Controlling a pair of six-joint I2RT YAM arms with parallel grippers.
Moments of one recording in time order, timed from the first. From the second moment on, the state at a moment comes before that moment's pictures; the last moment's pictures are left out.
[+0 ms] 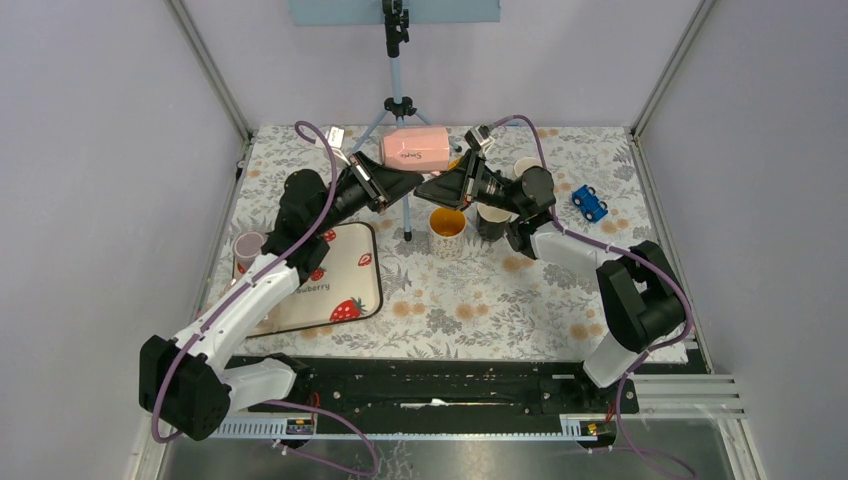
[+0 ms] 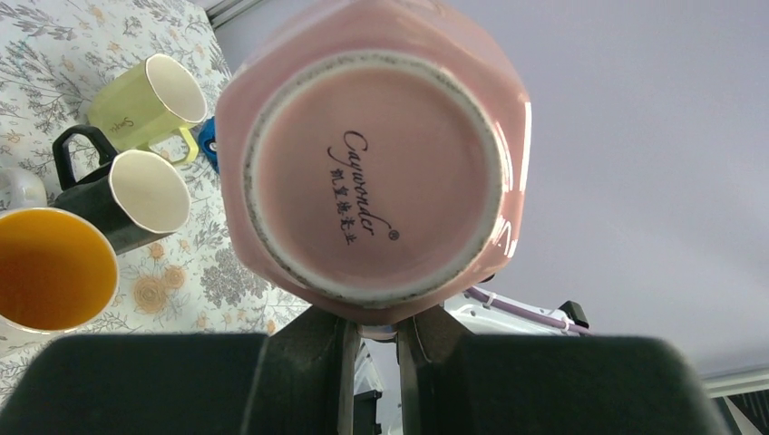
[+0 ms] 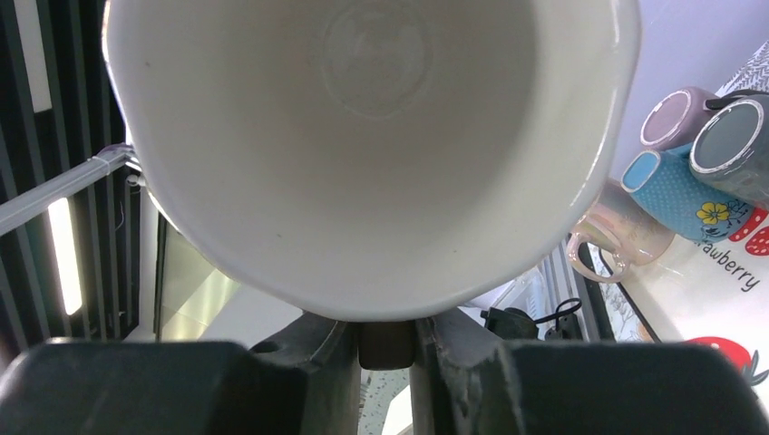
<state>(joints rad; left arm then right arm) -0.46 1.15 0.93 0.32 0.45 -1.16 0.52 1.66 0.99 1.13 -0.83 1.56</state>
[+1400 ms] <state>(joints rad) -0.46 1.10 1.00 0.11 0.45 -0.89 0.53 1.43 1.06 0.26 -0.60 1.04</state>
